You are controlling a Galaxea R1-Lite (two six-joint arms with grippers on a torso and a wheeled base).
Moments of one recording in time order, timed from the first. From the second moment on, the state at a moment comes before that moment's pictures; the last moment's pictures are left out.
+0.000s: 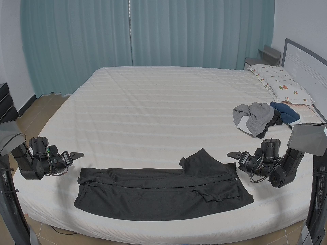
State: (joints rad) left arm 0.31 2.29 -0.78 -0.86 -0.57 -0.36; right arm 0.10 2.36 -0.71 -1.13 0.28 0.79
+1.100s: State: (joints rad) left arm 0.23 2.35 -0.85 -0.79 -0.40 -0.29; right arm 0.10 2.44 -0.70 -1.22 0.27 0.81
